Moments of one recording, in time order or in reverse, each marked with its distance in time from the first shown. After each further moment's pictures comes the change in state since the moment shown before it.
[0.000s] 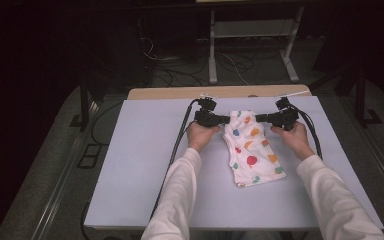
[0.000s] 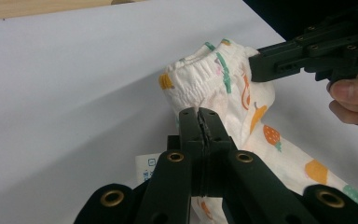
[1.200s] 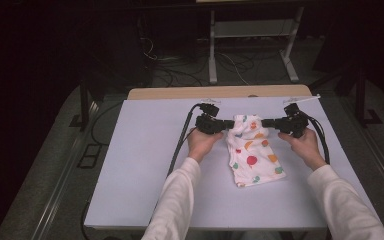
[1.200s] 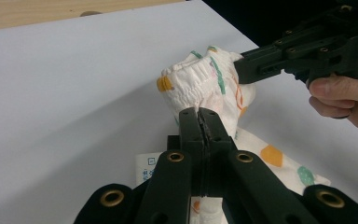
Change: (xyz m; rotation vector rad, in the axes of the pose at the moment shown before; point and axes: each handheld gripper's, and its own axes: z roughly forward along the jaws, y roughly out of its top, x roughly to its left) left arm -0.038 -0.014 -0.022 -0.049 -0.036 0.057; right arm 0.015 -0.019 -0.032 -0.032 0.015 -0.049
